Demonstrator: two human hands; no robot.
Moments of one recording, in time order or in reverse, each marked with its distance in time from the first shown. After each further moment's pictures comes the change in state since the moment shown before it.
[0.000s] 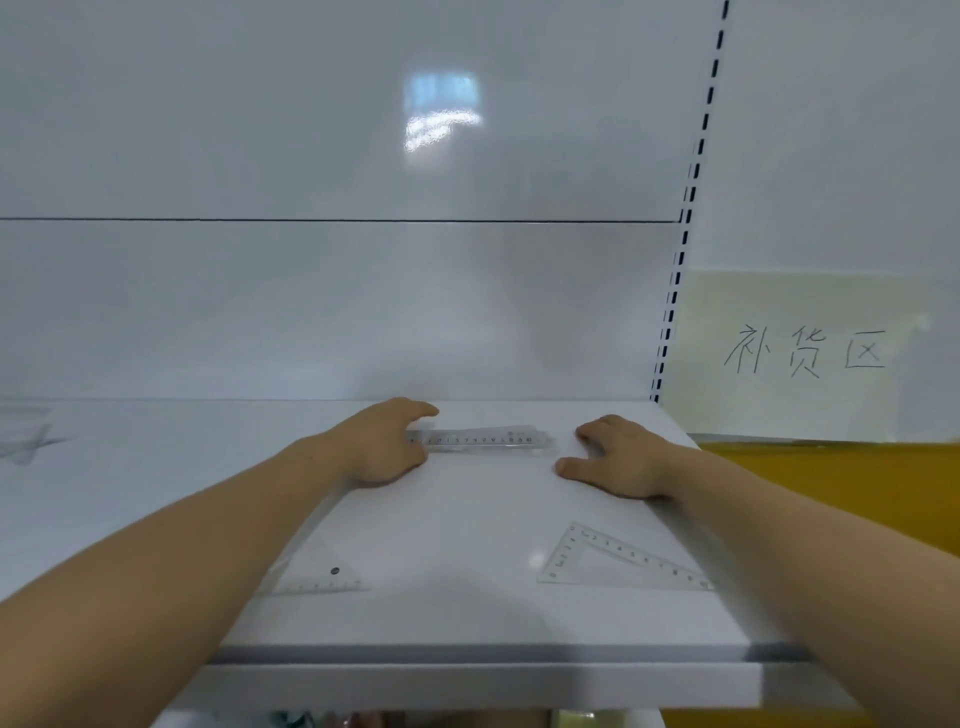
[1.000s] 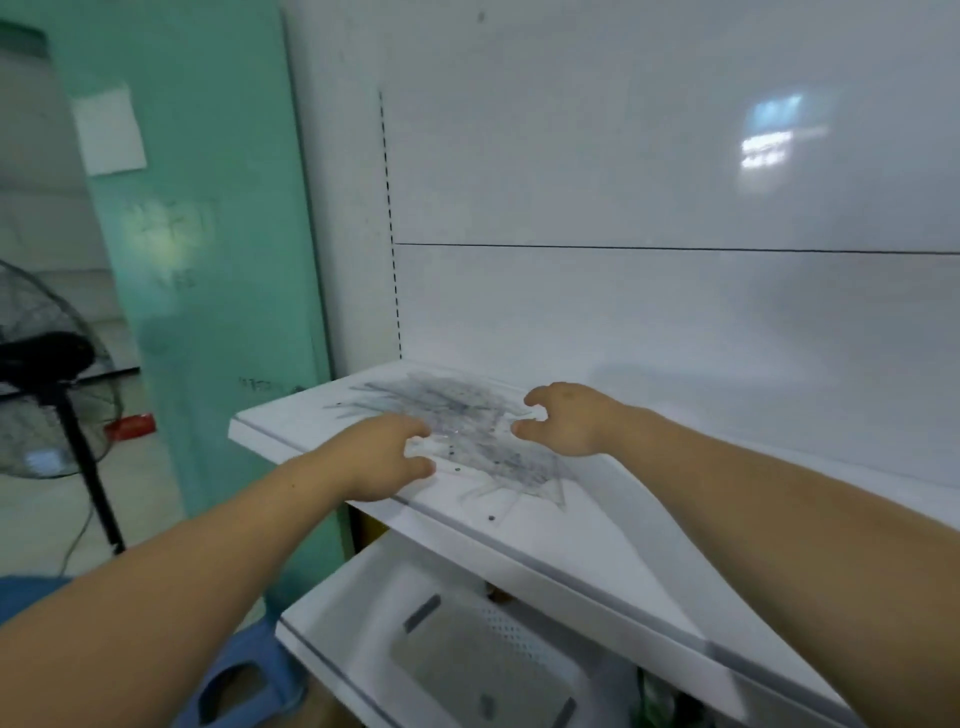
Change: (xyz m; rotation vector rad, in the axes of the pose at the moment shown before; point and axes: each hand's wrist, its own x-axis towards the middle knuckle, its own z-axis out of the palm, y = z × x) left_hand -0.319 -0.353 -0.162 0.107 0.218 -0.615; right_hand 0.067 -0.572 0.066 -0.083 -0.044 -0.735
